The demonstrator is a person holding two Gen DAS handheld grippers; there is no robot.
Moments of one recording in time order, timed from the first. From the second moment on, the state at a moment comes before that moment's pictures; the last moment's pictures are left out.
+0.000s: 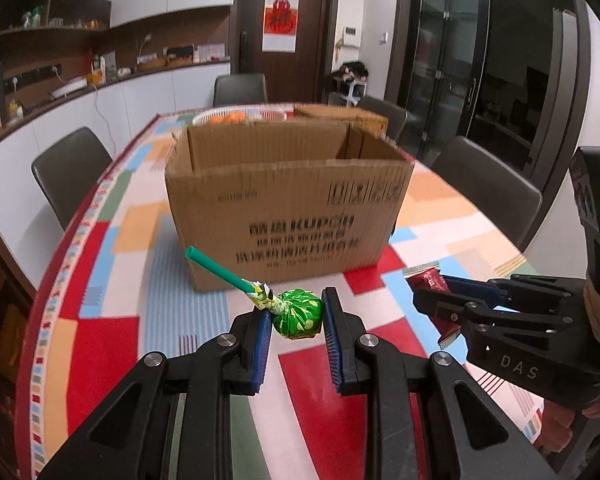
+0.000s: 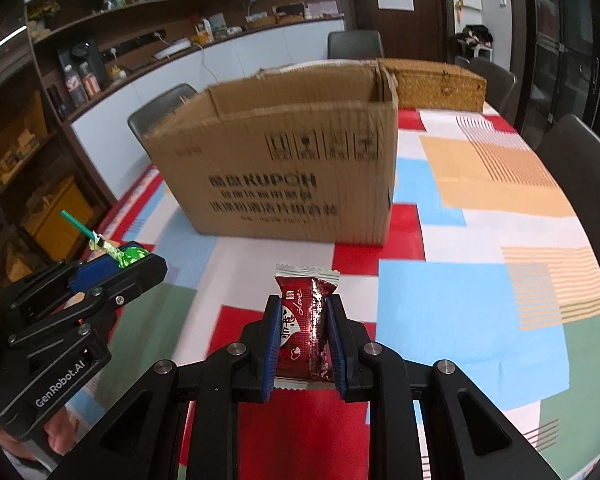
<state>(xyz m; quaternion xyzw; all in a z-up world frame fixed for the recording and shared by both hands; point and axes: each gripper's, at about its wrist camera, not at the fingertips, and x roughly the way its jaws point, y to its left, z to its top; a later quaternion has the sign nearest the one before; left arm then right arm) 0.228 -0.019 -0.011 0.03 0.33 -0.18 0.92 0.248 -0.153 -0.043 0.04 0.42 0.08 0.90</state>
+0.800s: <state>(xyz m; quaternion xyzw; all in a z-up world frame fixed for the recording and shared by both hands) 0.249 -0.018 0.072 0.04 0.22 -0.17 0.96 0.268 -0.150 0.045 0.03 0.29 0.10 0.95</state>
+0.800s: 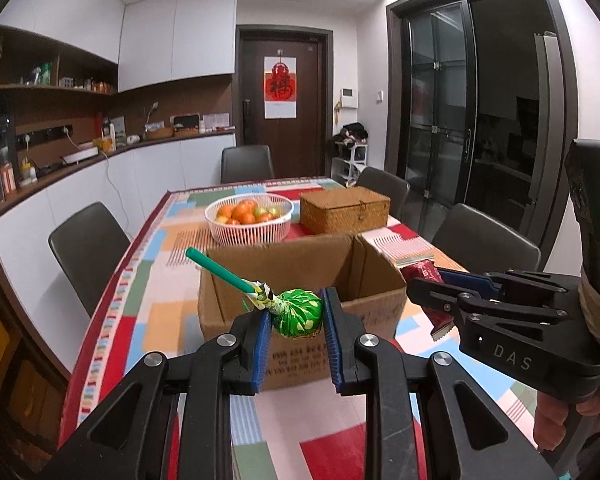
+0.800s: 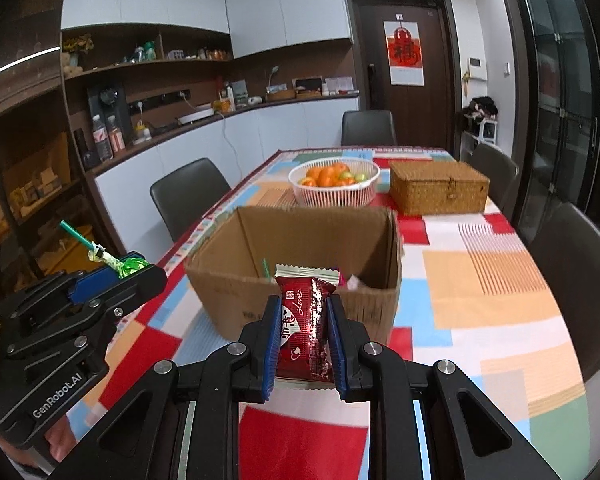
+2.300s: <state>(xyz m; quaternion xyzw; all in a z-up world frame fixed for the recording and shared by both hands) 0.322 -0.012 0.067 0.08 0.25 -0.07 0.96 0.350 -0.153 0.056 0.00 0.29 0.04 0.96</state>
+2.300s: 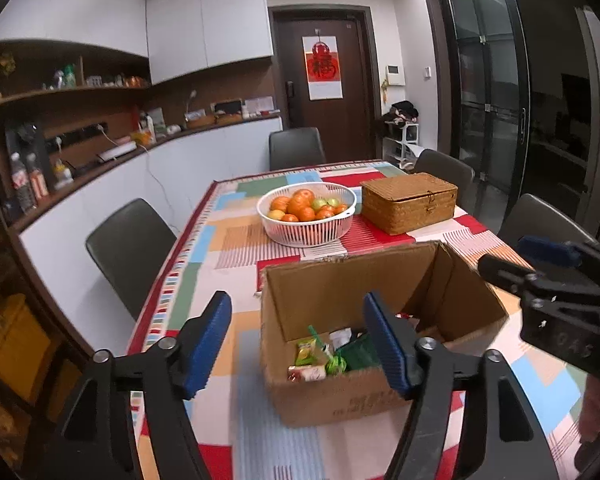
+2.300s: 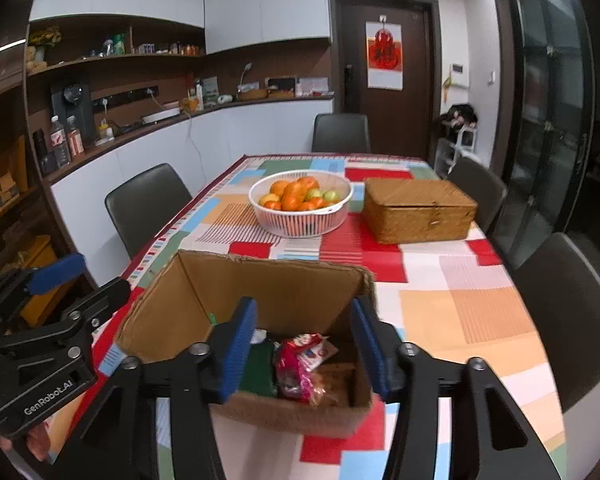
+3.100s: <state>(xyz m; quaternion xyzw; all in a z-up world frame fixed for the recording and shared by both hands) 0.178 0.004 0.066 0.06 0.19 -0.04 0.98 0.194 -0.162 0.048 0.00 0.25 0.00 0.97</state>
